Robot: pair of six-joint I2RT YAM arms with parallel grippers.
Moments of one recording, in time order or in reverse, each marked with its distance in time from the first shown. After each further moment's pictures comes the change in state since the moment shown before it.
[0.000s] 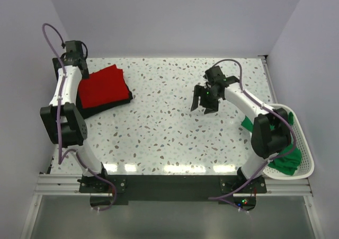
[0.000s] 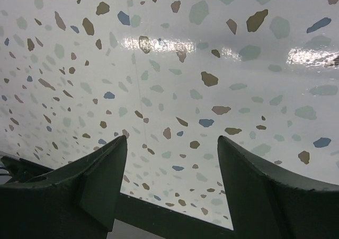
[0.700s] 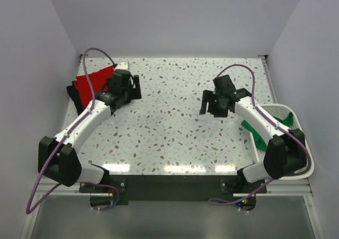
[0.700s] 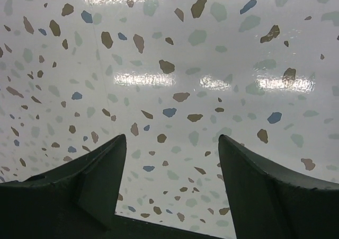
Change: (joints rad) left arm -0.513 -0.453 -0.567 0.275 0.255 -0.329; right arm 0.000 -0.262 -0.215 0.072 0.158 -0.005
